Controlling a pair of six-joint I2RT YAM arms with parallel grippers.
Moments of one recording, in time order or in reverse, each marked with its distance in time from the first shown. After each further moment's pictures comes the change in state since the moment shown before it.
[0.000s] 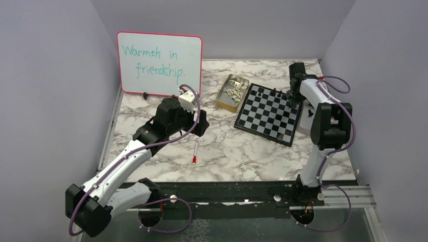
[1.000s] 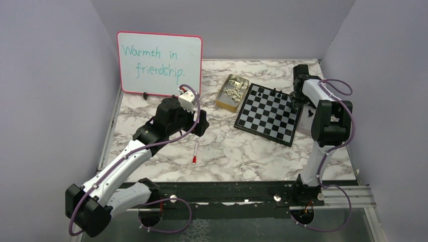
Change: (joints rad) left arm -0.003 0.000 0.000 0.000 0.000 0.000; right arm -0.055 0.047 0.004 0.005 -0.008 0.014
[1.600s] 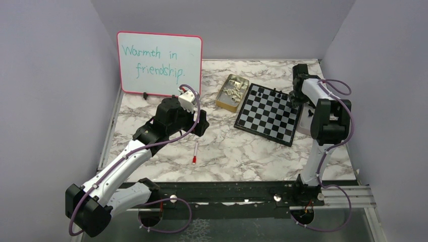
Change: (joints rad) left arm 0.000 0.000 0.000 0.000 0.000 0.000; right arm 0.000 0.030 0.028 0.002 -0.019 0.024
